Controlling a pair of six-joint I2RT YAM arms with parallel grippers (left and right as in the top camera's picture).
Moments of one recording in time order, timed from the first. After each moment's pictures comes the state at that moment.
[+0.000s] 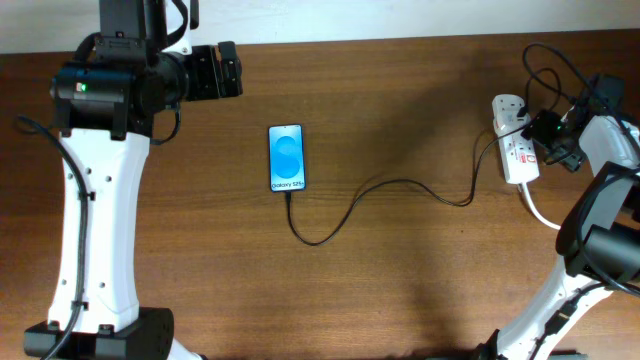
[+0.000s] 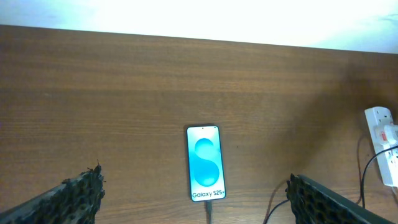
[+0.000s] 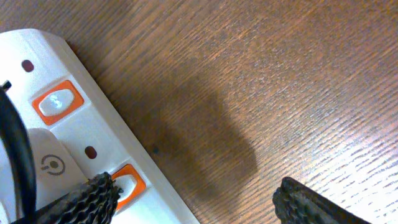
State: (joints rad) left arm -0.13 1.74 2.15 -1.21 0.10 -0.17; right arm -0.45 2.17 1.59 -0.61 -0.05 0.26
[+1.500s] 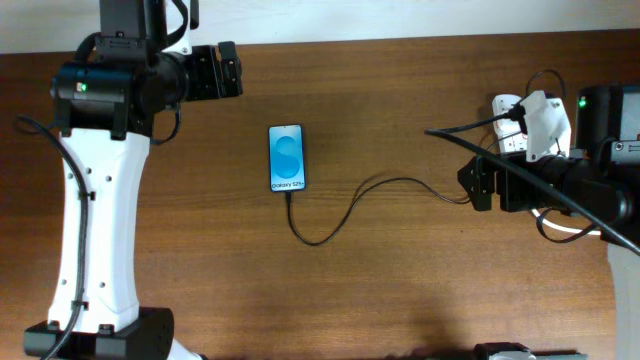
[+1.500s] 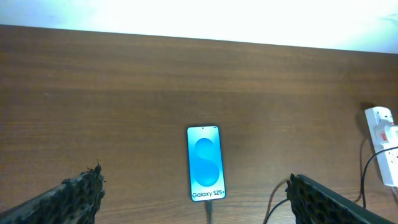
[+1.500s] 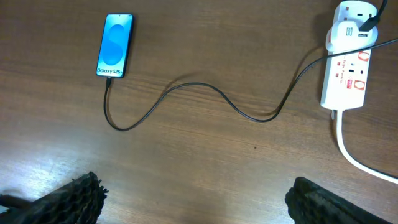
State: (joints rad) left arm -0.13 1.74 2.15 -1.21 0.10 -0.17; right arm -0.02 1.29 1.76 -1.50 -0.26 -0.06
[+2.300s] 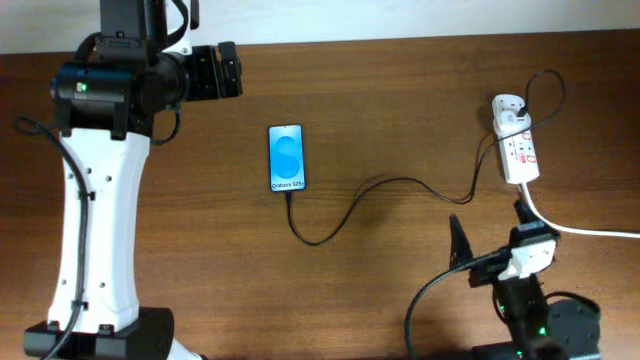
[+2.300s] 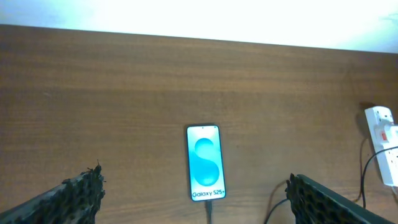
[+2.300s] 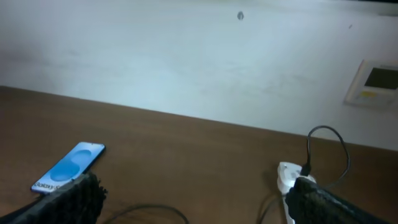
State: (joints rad) left arm -0.13 1.74 2.14 -1.21 0.10 -0.17; right arm 0.09 0.14 0.42 -0.33 -0.07 -0.08
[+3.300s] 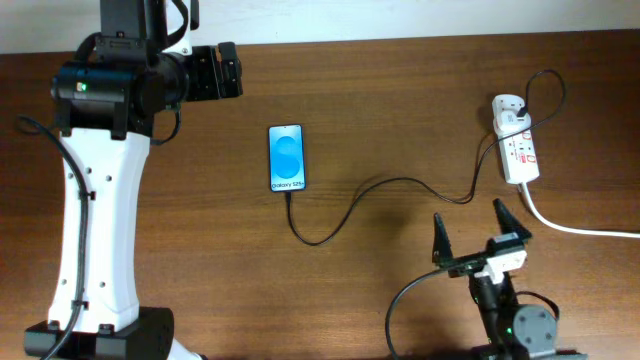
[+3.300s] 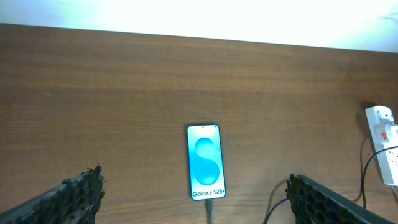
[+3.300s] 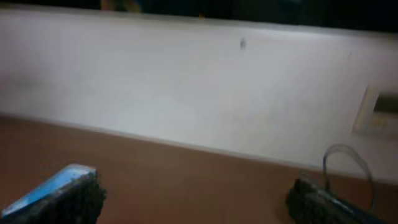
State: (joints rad) left arm -0.13 1.74 2.14 -1.21 0.10 -0.17; right arm 0.12 0.01 0.01 0.14 -0.07 -0.08
